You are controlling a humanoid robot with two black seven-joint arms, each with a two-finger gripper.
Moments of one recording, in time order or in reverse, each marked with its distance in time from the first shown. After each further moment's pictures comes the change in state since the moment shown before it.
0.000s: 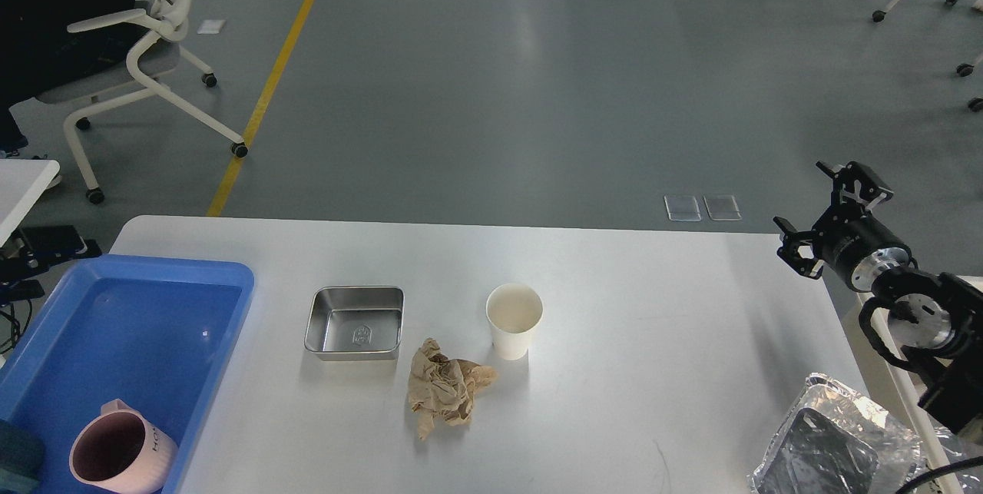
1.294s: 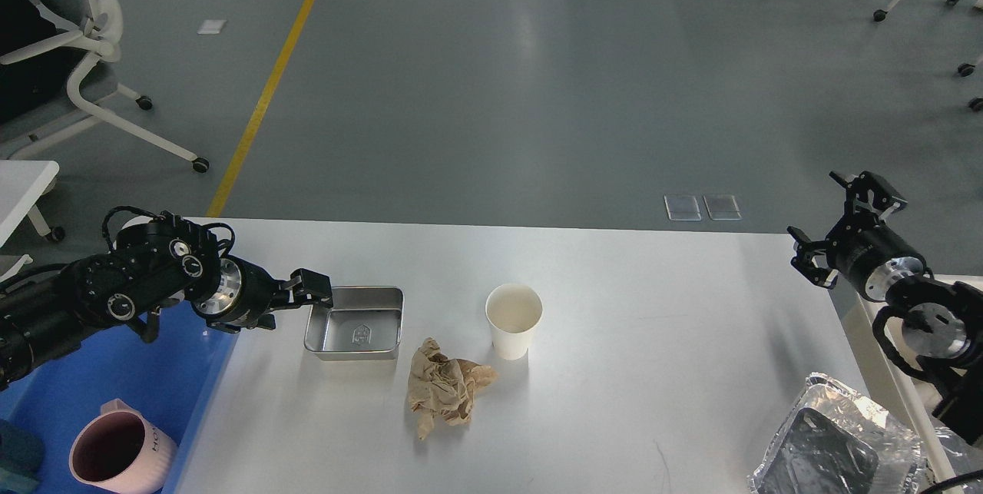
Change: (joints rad) left arm -0.121 -0.541 0.133 0.208 0.002 -0.074 0.253; right arm -0.018 -0.022 -0.001 -0.006 0.000 0.001 0.000
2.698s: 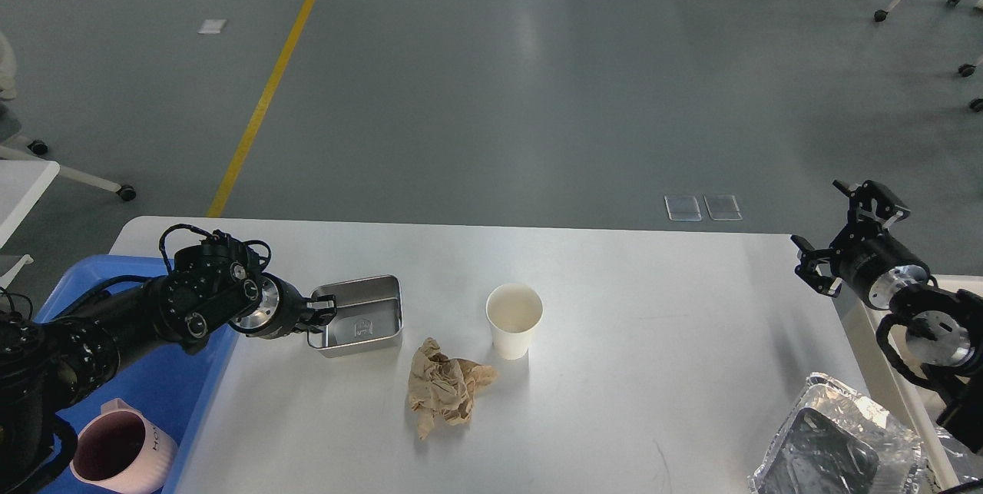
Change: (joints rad) left arm 0.003 -0.191 0.127 0.211 0.023 0.064 -0.006; right arm -0.019 -0.004 0.000 -0.004 0.000 0.000 0.002
